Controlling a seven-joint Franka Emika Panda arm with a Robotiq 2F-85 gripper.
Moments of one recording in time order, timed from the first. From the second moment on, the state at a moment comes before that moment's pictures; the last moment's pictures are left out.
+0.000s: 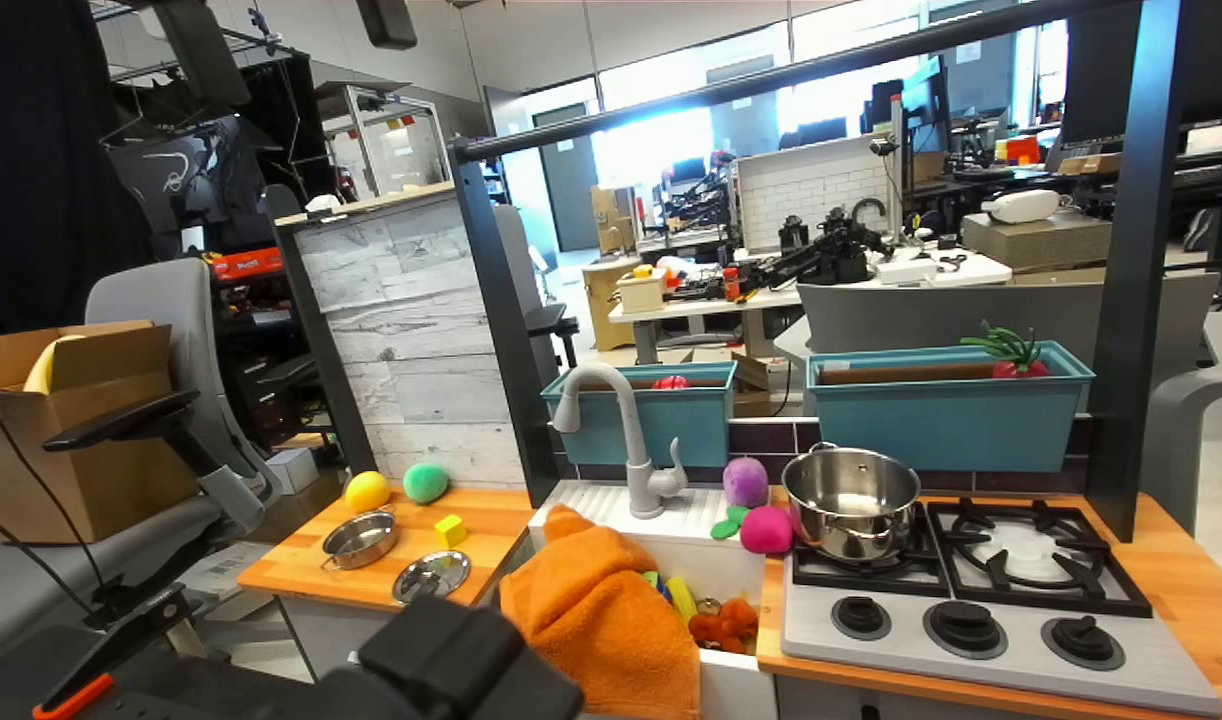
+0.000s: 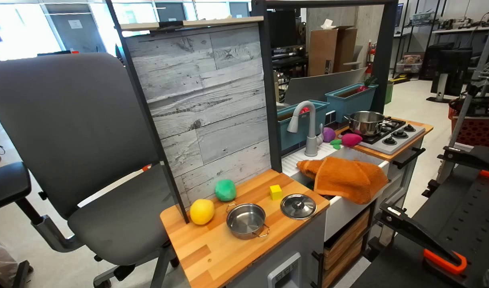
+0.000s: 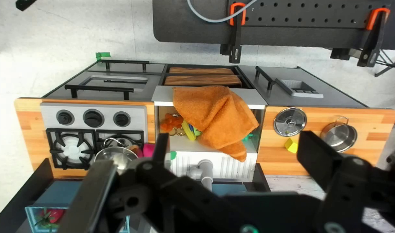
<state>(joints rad) -0.13 -0.60 -0.33 -2.54 -0.17 2.06 -0.43</state>
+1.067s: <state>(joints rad) 0.06 -0.39 -0.01 -2.69 -0.14 2.39 -0.17</state>
